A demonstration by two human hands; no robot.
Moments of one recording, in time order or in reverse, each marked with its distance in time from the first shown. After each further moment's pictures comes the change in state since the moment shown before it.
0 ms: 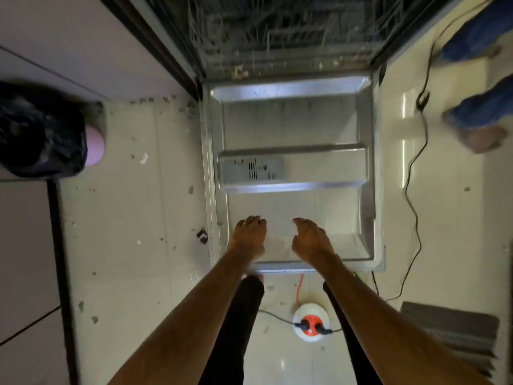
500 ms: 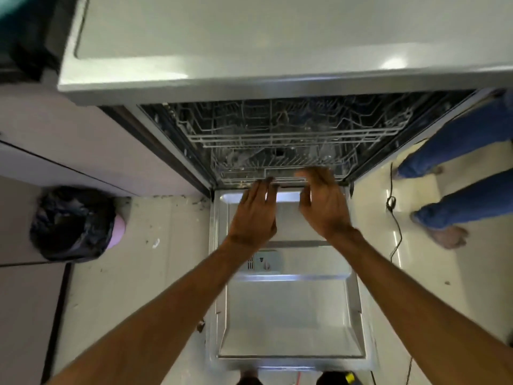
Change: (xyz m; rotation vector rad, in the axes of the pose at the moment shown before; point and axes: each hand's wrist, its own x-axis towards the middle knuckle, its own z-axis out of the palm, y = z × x) left_hand 0.018 0.016 -0.301 -0.067 0.886 0.204; right_hand 0.008 -0.097 -0.319 0.099 1.015 -0.551
